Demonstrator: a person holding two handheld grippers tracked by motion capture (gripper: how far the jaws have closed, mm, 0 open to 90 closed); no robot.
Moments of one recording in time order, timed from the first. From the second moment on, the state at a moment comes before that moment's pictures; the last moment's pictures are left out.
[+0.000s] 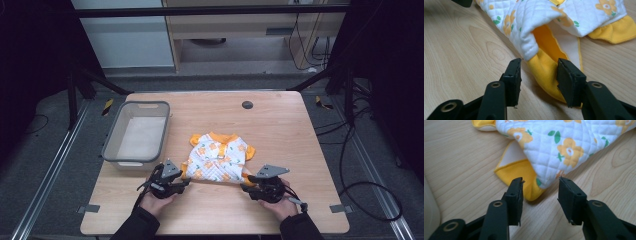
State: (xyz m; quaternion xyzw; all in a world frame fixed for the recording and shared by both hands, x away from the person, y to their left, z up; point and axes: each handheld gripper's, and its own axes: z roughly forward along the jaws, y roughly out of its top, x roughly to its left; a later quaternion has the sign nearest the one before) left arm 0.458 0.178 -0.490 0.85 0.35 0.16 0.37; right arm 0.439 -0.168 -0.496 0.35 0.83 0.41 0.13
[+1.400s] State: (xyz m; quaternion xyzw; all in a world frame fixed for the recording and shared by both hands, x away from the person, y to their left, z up) left arm 0.482 0.178 -0.453 0.81 0.40 0.14 0.42; right arm 0.476 -0.181 -0.470 0.43 0.77 0.45 0.13
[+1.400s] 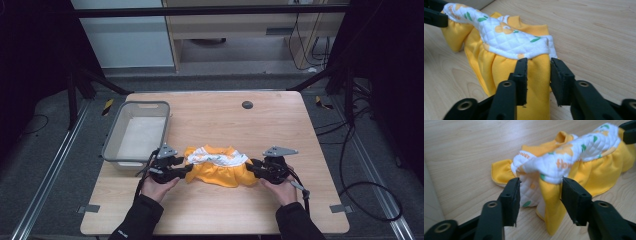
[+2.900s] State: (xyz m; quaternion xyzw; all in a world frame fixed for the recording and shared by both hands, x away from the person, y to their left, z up) left arm 0.428 0.202 -0.442 0.83 0.36 0.08 0.43; right arm 0.430 -0.209 -0.446 0.38 0.79 0.48 0.08
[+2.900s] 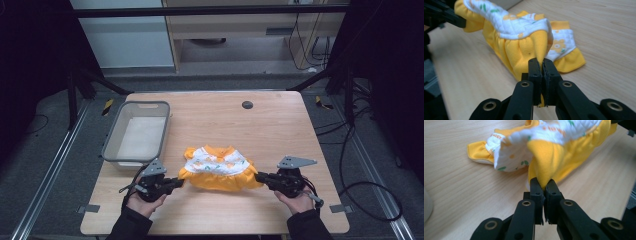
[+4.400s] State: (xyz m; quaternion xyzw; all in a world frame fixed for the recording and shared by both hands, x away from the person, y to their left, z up) left arm 0.438 0.219 -0.419 0.79 0.37 0.18 0.46; right arm 0.450 -0.218 -0.440 0.41 0.75 0.48 0.19
